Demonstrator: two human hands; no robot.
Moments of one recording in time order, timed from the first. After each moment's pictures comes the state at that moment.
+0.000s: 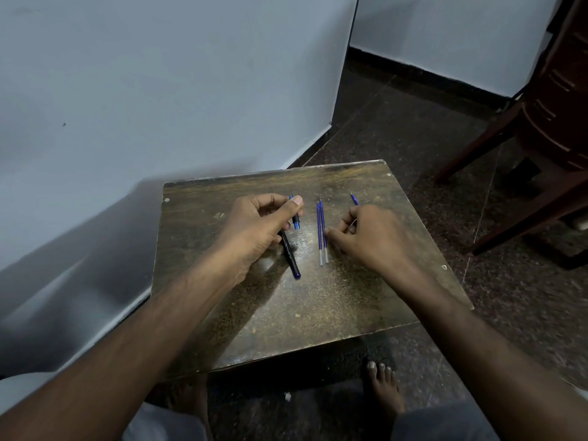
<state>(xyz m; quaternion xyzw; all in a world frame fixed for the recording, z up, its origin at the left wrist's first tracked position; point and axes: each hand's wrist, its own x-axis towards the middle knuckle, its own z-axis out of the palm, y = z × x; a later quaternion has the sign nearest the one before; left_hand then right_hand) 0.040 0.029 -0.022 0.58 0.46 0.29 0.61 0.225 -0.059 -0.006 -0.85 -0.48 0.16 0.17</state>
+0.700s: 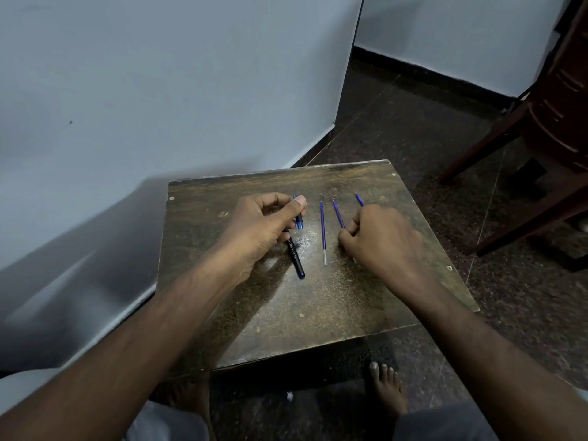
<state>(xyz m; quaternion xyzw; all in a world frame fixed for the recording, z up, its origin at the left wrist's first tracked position) 0.039 0.029 -0.019 0.55 0.46 0.29 0.63 0.217 -0.063 0.000 -0.87 -0.48 0.08 0.08</state>
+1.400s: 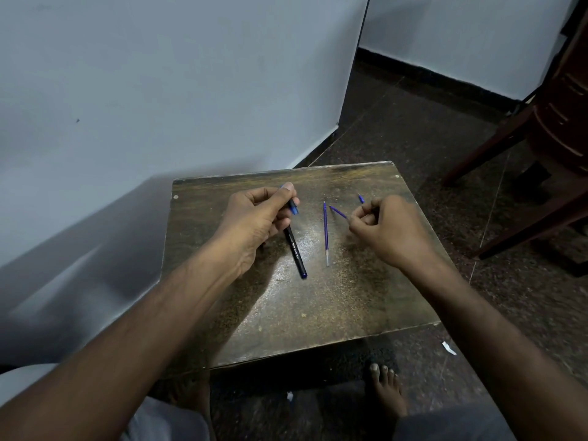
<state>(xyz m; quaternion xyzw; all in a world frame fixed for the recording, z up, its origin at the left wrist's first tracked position) 0.040 0.034 -0.007 0.43 0.47 0.34 0.69 0.239 -0.061 0.007 -0.83 -0.48 0.18 0.24</state>
